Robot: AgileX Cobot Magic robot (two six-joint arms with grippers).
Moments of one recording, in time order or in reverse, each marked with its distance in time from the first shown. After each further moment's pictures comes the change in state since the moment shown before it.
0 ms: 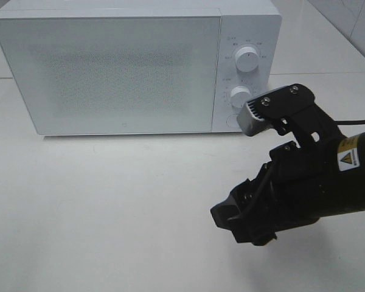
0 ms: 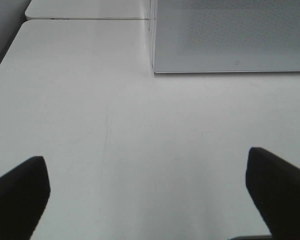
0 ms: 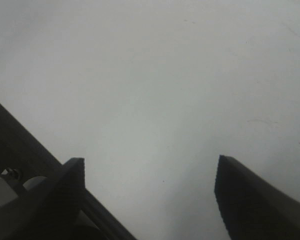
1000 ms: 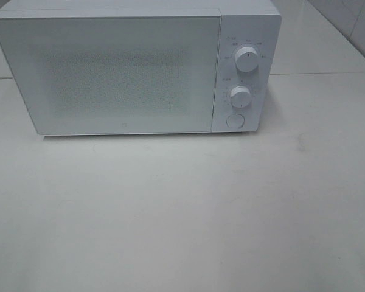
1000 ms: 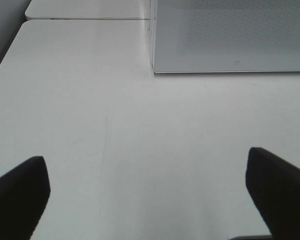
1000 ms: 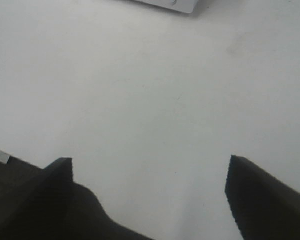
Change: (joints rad) left arm 0.000 0.000 0.000 0.000 0.000 0.000; right arm -0.291 -0.815 0.000 -0.345 0.662 0.261
